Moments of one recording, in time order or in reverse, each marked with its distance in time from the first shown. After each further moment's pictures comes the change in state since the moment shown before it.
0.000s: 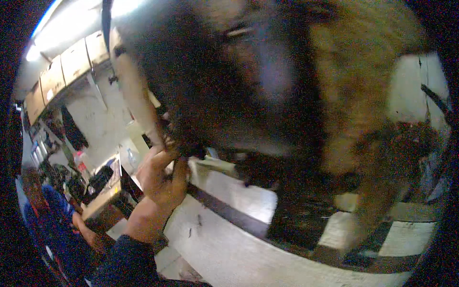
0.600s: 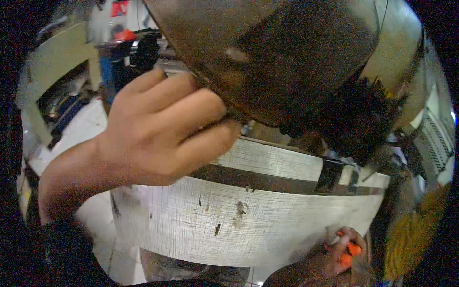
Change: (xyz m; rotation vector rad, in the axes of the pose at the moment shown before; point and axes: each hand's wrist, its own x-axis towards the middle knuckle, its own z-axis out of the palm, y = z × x) left_hand -0.001 -0.074 0.006 -0.336 0.056 0.400; right_hand 0.011 -0.023 0.078 -1.148 0.664 -0.093
